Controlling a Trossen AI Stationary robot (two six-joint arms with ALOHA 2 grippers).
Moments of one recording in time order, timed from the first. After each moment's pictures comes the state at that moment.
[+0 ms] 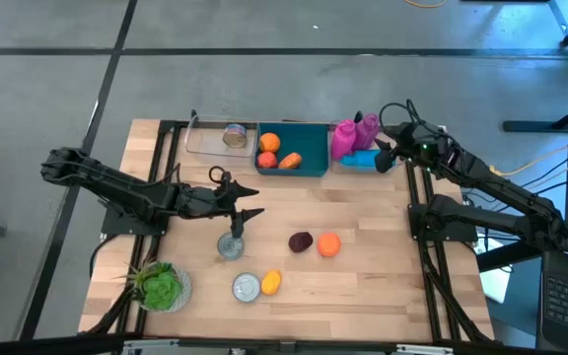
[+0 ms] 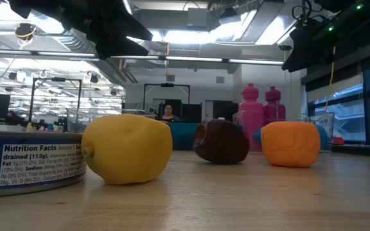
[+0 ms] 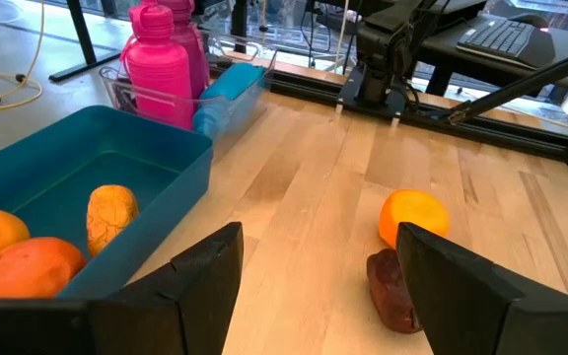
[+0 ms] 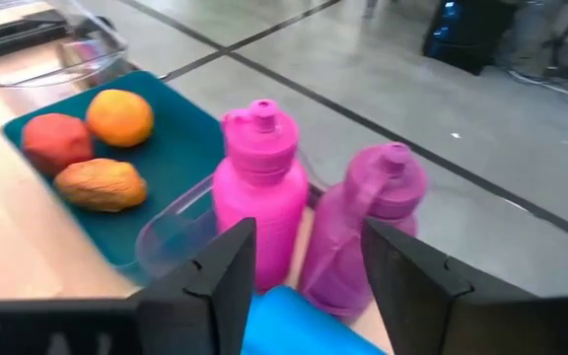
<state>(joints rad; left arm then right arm) -0.14 1.07 0.58 0.24 -0.44 -0.27 -0.58 0.69 0.66 -0.47 0.26 0.07</state>
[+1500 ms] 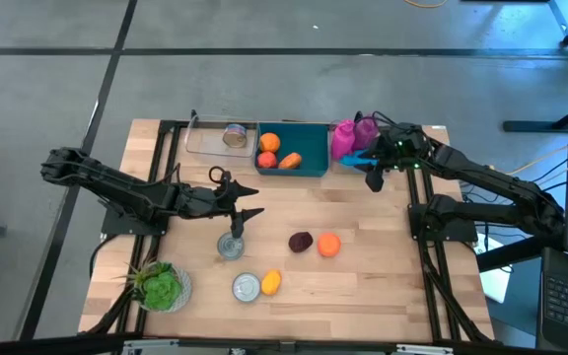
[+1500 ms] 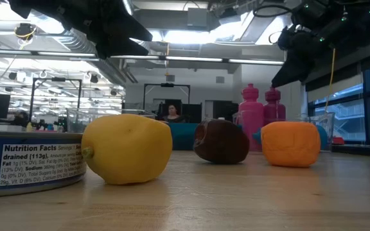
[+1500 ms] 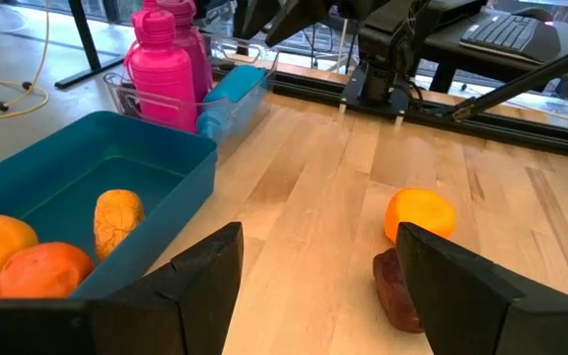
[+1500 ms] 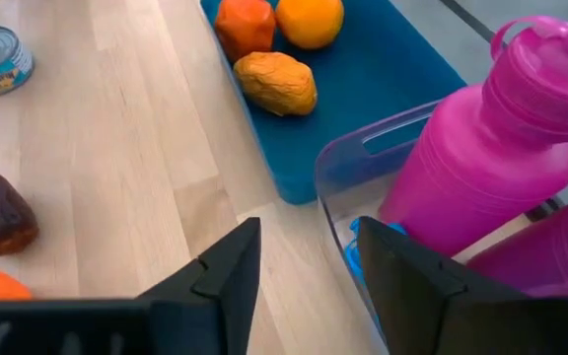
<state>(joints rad) -0.14 1.07 0.58 0.24 -0.45 -0.25 -0.58 0.90 0.66 -0.46 -0.19 -0.11</state>
